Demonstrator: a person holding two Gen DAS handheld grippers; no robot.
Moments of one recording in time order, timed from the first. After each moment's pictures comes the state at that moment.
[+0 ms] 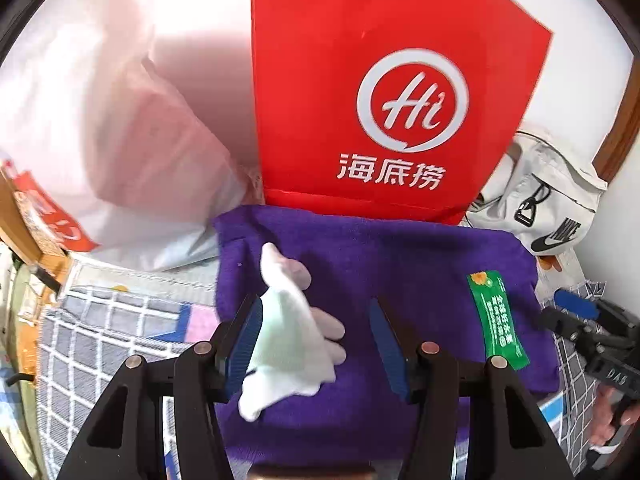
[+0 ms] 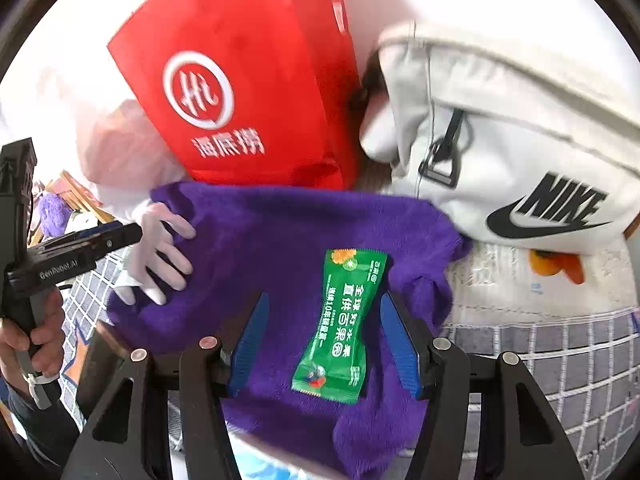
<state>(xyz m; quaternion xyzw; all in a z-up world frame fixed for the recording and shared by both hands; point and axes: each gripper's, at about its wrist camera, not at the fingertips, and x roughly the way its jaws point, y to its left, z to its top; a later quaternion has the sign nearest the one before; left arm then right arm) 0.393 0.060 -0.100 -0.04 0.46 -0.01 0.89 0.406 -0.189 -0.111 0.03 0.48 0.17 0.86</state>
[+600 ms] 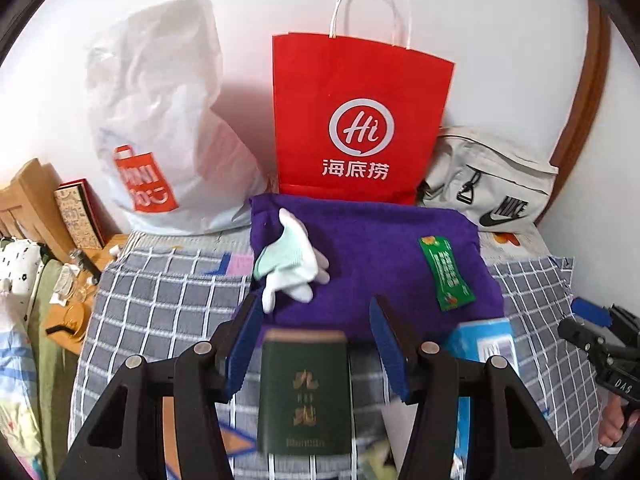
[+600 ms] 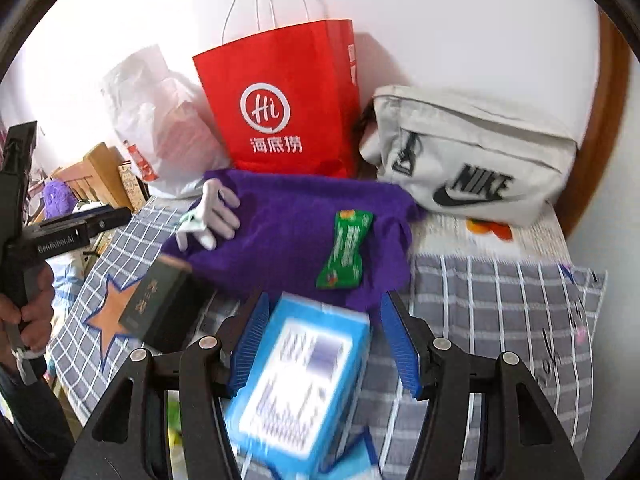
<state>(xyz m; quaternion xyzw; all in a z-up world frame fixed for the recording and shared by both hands) 0.250 0.055 -0.033 -0.03 0.42 -0.01 0.91 0.252 -0.220 -0.047 0.00 0.45 0.16 0.88</state>
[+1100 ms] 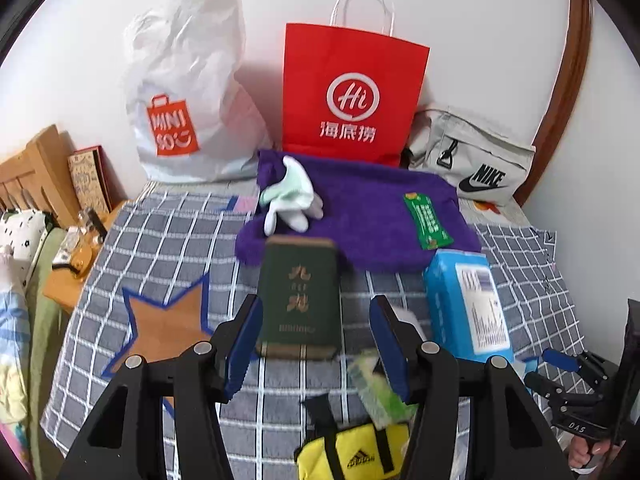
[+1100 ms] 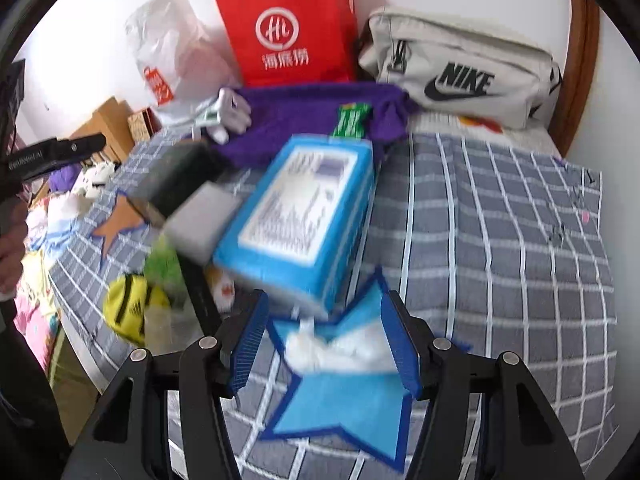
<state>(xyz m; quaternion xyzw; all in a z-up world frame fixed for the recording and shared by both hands) 0.158 0.056 -0.056 -0.05 0.42 -0.01 0.91 0.137 -0.240 -0.117 -0.01 0.50 0.16 0.85</state>
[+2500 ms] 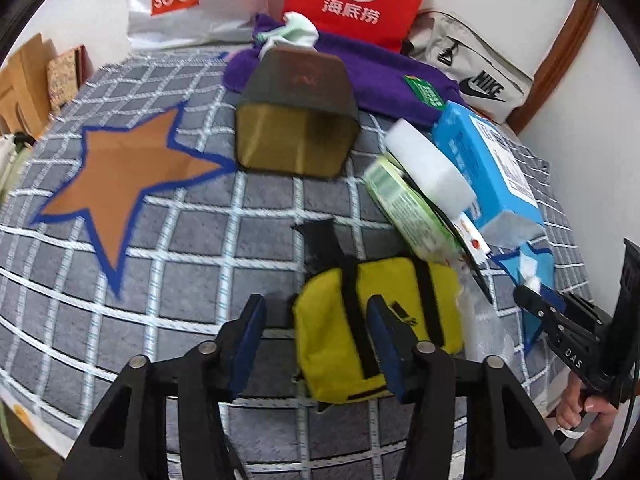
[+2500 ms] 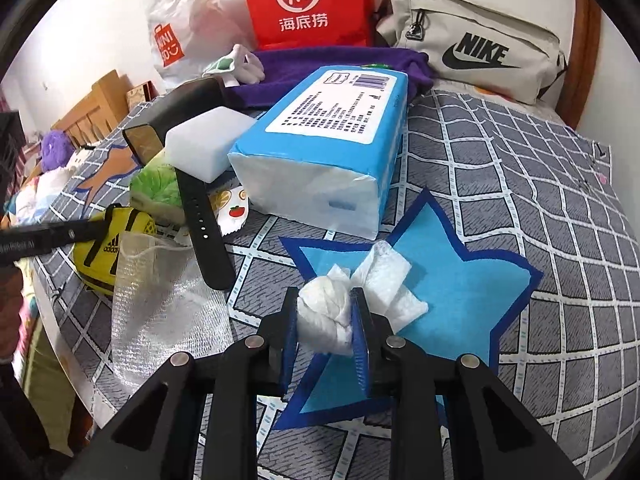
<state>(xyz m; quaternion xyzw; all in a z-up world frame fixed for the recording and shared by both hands) 0.093 0.061 -0.173 -0.10 0.51 -0.06 0.85 0.103 -0.210 -0.172 -0.02 0.49 0.15 0.86</state>
